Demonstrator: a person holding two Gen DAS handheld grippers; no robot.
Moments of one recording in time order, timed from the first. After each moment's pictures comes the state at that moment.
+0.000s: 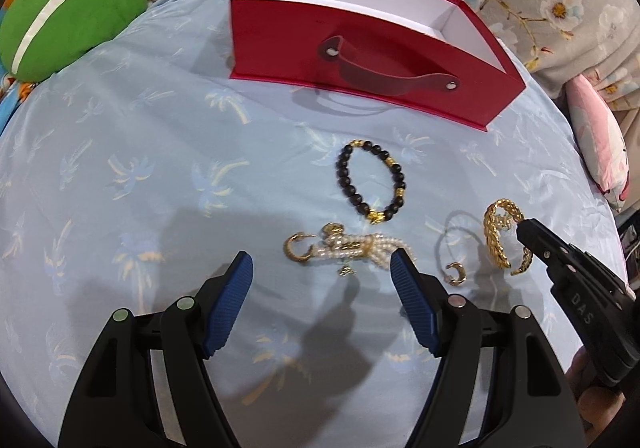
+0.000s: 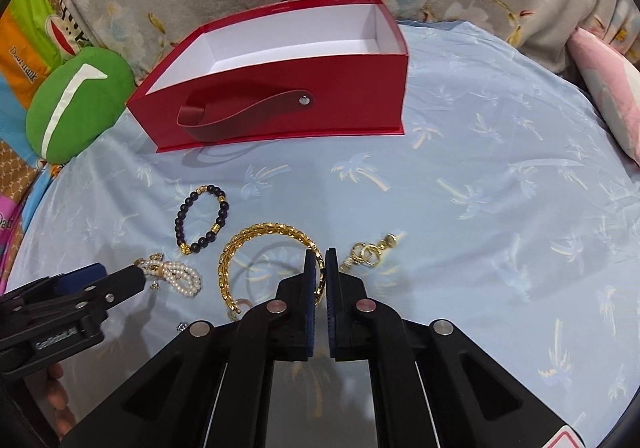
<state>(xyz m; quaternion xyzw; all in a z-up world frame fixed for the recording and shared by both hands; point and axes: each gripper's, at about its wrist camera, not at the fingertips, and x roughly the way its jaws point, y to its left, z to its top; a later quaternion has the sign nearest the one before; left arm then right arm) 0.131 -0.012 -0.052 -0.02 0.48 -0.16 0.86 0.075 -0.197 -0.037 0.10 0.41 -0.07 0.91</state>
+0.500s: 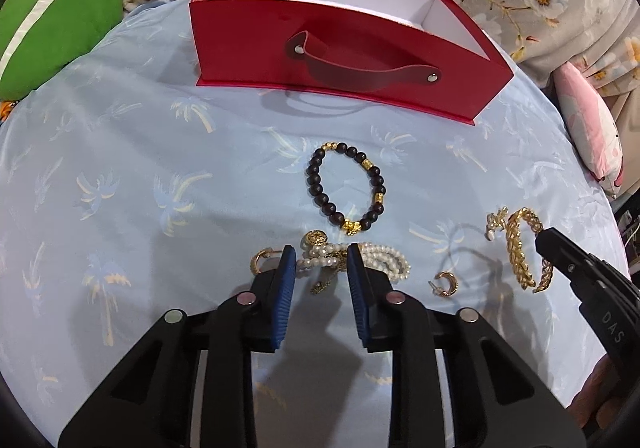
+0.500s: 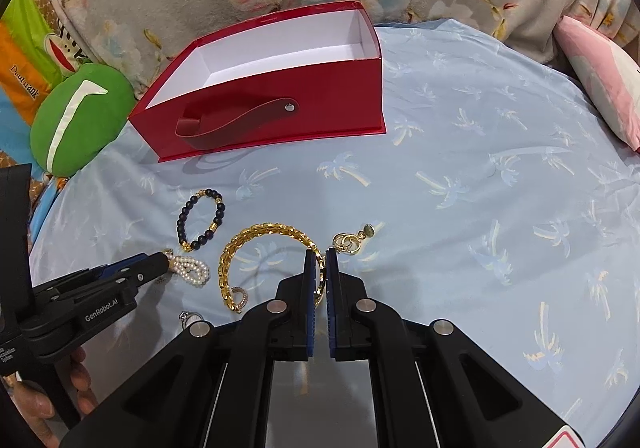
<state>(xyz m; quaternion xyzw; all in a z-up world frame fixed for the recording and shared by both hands) 0.138 -0.028 -0.060 -0.01 0.47 -0.19 0.86 0.059 -0.209 -0.032 0.12 0.40 -0.07 0.91</state>
